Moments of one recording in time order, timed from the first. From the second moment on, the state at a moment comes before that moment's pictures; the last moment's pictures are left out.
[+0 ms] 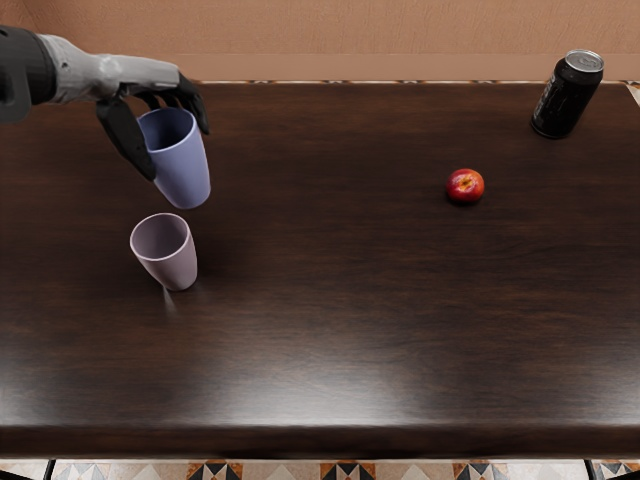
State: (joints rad) left arm -1.29 0.84 -0.55 -1.60 0.94 -0.61 0.61; right arm 0.01 0.00 0.21 0.28 0.14 0.23 0.01
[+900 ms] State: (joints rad) left arm -1.28 0.97 -0.55 -1.60 0.78 -0.61 0.61; right arm 0.01 0.00 0.21 0.28 0.14 0.23 0.01
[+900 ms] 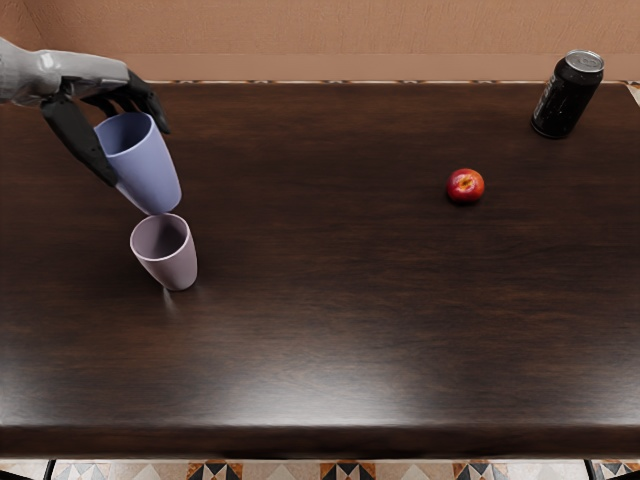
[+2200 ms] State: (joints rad) left arm -1.18 0.94 -0.52 -1.59 0.82 -0.61 0.61; right arm 0.01 0.00 0.21 0.28 0.14 0.23 0.01
